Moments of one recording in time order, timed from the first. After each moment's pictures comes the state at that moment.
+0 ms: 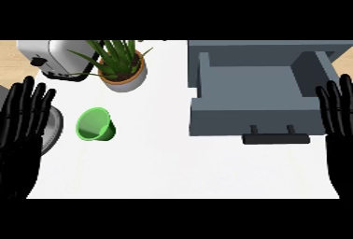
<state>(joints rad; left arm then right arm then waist) 0.03 0.12 0.00 -2.10 0.01 0.00 0.03 0.01 -0.09 -0.01 -2.10 -0.01 -0.02 0.01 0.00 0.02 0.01</state>
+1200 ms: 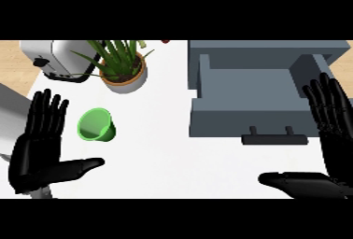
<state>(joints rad) 0.04 0.04 0.12 -1.79 0.19 0.00 -0.07 -0.01 -0.13 -0.03 -2.04 0.02 0.07 0.01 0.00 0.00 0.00</state>
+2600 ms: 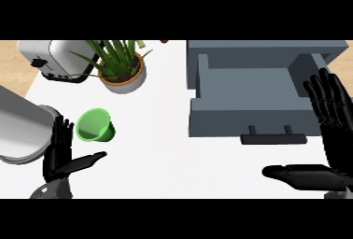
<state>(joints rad) -0.23 0.17 0.35 -0.68 0.14 -0.06 -0.72 -0.05 -0.13 -0.08 -1.98 0.01 0.13 -0.01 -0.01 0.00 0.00</state>
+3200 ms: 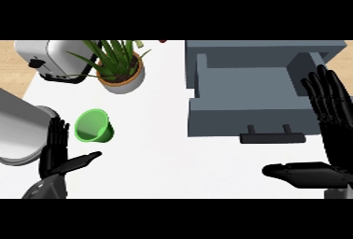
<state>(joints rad) -0.41 0.28 0.40 -0.25 0.13 -0.13 -0.97 -0.08 -0.13 -0.09 -1.98 0.01 0.15 0.01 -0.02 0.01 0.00</state>
